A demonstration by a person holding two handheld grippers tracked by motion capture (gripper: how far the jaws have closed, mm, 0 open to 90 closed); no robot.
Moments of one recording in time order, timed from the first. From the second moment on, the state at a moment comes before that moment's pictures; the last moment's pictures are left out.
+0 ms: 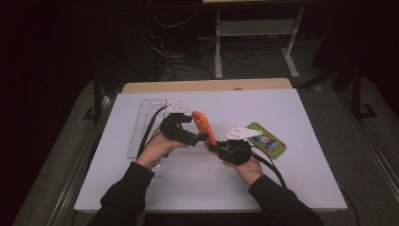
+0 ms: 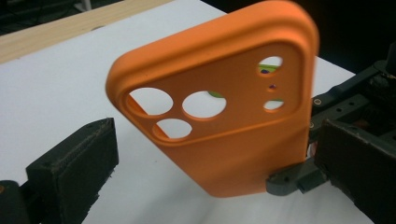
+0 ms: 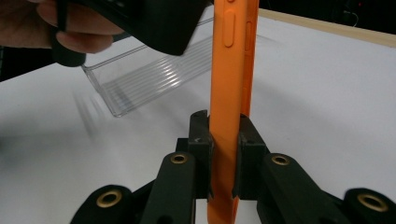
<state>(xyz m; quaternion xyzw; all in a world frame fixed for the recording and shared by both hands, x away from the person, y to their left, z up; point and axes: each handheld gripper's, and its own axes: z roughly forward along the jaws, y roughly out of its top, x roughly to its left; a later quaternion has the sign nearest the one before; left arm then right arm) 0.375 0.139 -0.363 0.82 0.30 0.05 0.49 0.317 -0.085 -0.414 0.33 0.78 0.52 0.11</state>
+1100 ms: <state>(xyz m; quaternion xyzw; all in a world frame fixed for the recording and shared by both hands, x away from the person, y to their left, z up) 0.375 0.131 -0.371 0.79 0.30 0.04 0.53 0.312 -0.077 -0.415 0.30 0.79 0.52 0.12</state>
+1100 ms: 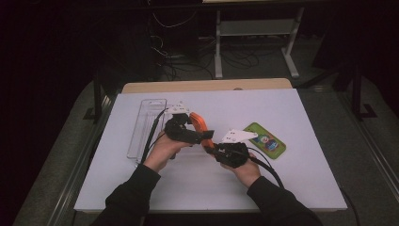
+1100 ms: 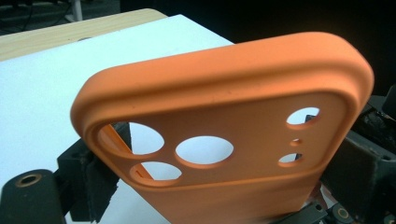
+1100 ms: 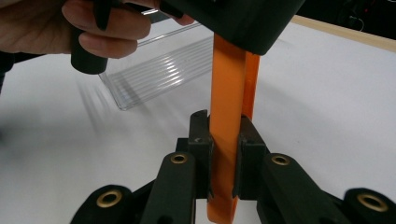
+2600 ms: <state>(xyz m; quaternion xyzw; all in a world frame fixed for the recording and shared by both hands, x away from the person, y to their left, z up) 0.431 0.156 -0.310 0.81 0.33 0.15 0.46 0.303 -0.163 -0.427 0.35 0.82 0.43 0.12</state>
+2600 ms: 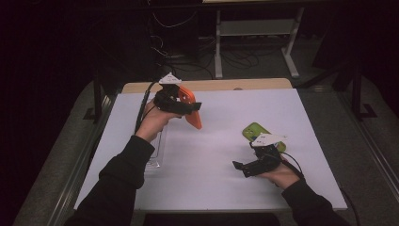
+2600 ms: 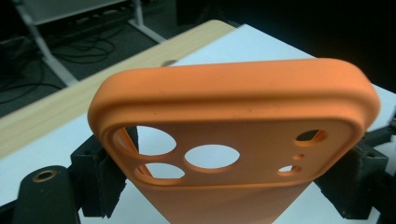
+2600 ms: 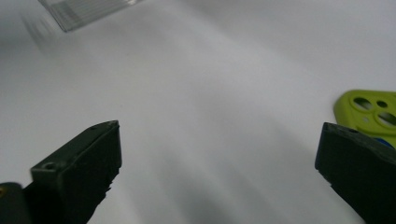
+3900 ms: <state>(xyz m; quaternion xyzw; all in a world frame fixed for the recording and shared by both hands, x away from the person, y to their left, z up) 0.510 0.235 -0.329 0.73 0.55 0.29 0.30 0.289 -0.182 -0.433 0.36 0.82 0.42 0.13</state>
